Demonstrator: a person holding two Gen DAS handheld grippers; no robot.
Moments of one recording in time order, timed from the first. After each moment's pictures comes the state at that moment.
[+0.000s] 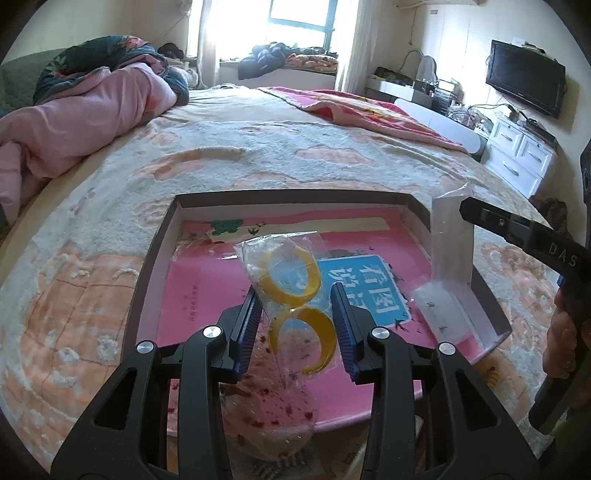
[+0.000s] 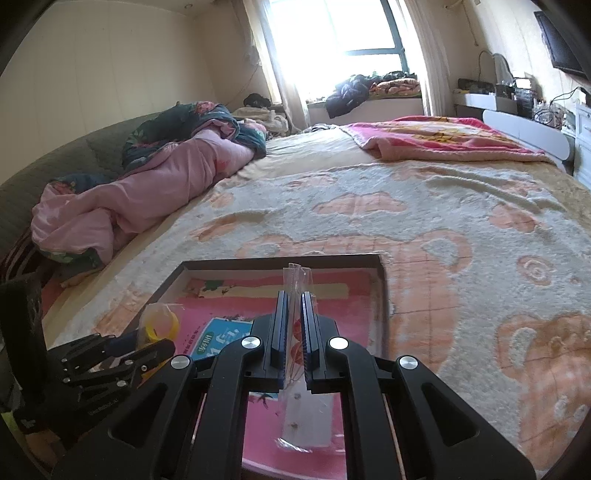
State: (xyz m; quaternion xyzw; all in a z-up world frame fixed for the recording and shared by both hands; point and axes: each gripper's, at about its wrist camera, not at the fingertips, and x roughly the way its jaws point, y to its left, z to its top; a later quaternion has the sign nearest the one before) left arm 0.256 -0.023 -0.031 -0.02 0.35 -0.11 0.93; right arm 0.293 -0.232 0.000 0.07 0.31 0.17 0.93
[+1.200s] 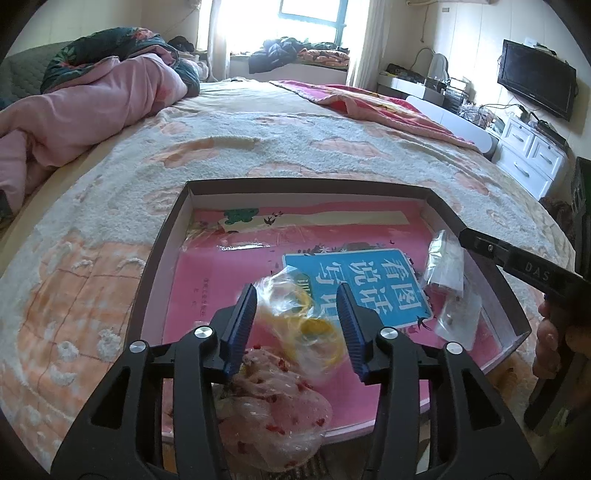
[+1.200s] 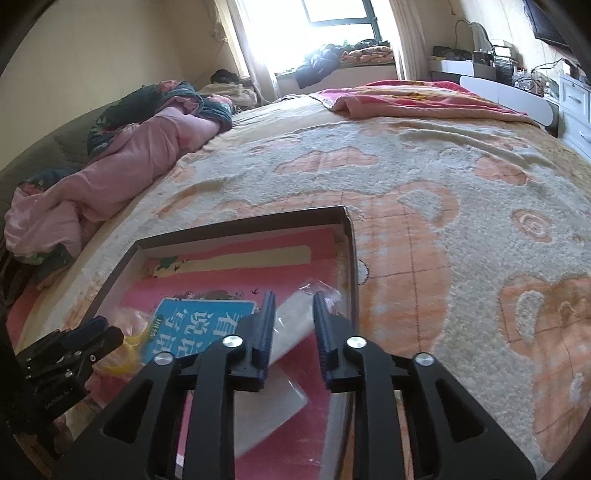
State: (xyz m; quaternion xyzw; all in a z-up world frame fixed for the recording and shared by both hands) left arm 0.268 -0.014 -0.045 -0.03 0.36 -0.10 0.93; right arm 0.314 -0.250 -0.040 0.08 0.36 0.11 0.92
